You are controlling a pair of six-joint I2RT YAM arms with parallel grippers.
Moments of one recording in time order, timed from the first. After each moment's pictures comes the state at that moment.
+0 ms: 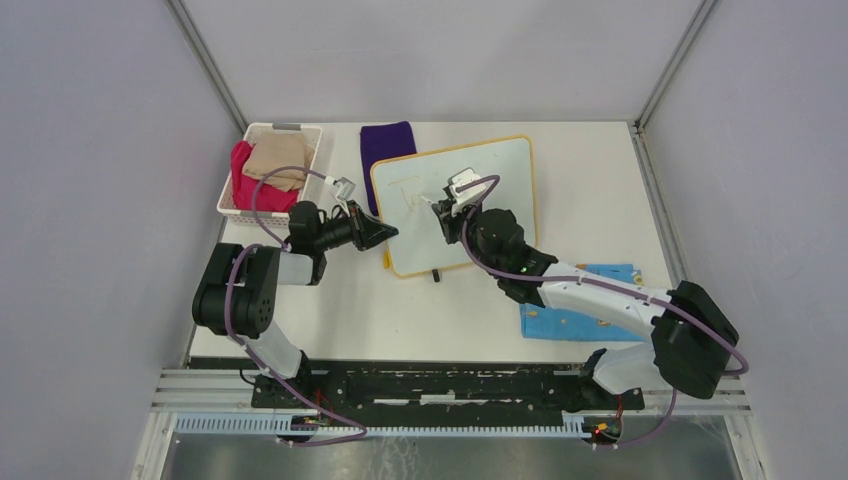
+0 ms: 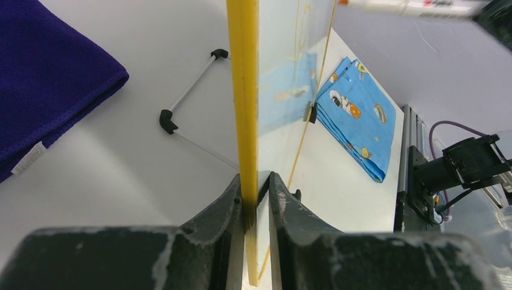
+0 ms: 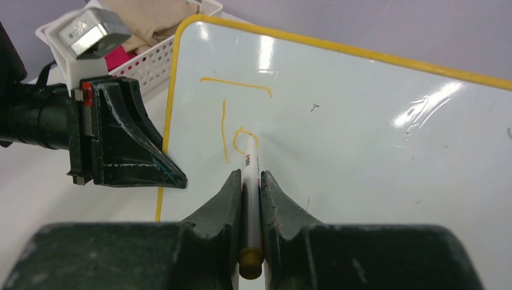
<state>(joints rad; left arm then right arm) -0.12 1.67 0.54 0.95 0.96 -0.43 0.89 1.39 0.84 0.46 0.32 0.00</state>
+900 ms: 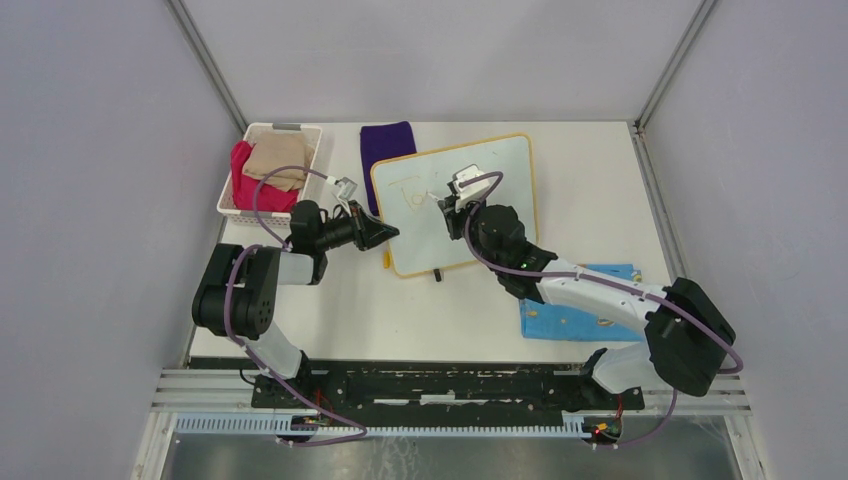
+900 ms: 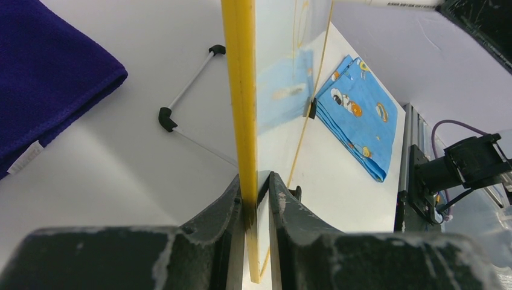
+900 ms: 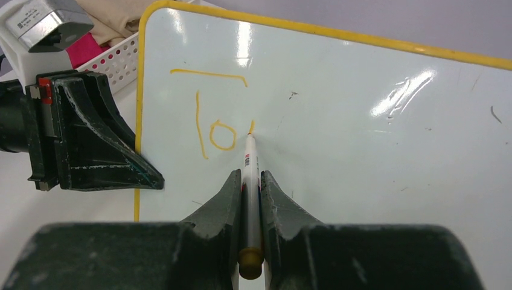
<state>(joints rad) -0.12 1.66 0.55 0.92 0.95 -0.42 0.85 1.40 0.85 0.46 0.33 0.00</state>
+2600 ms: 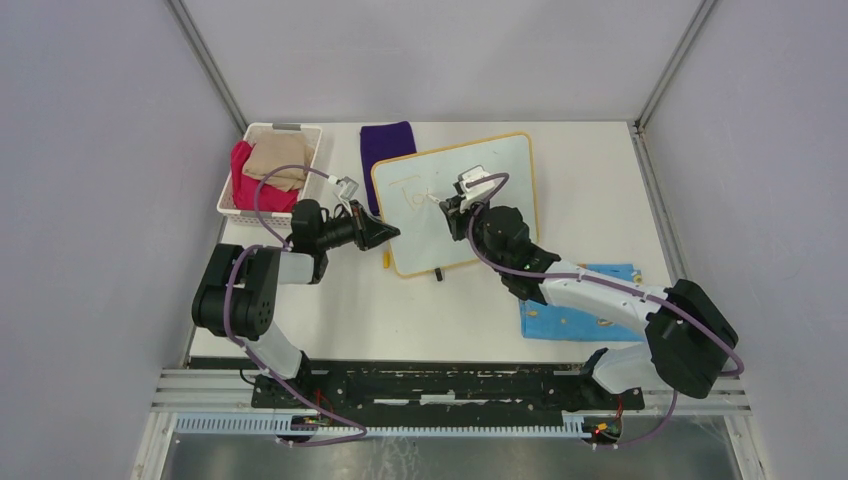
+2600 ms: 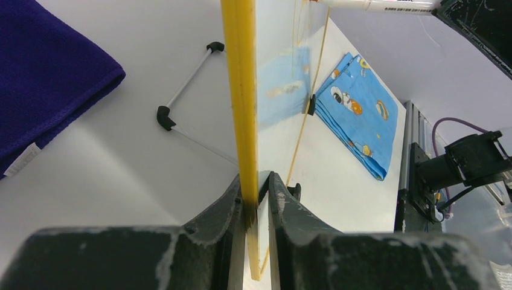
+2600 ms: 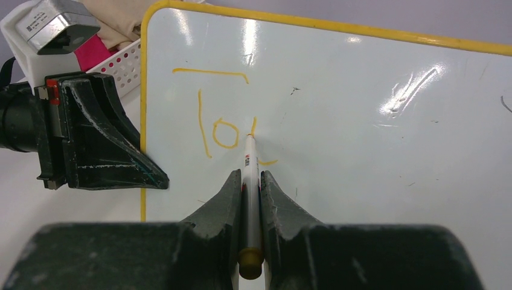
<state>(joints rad) -0.13 1.66 0.55 0.90 0.95 -0.41 0.83 1.38 0.80 0.50 0.29 0.03</state>
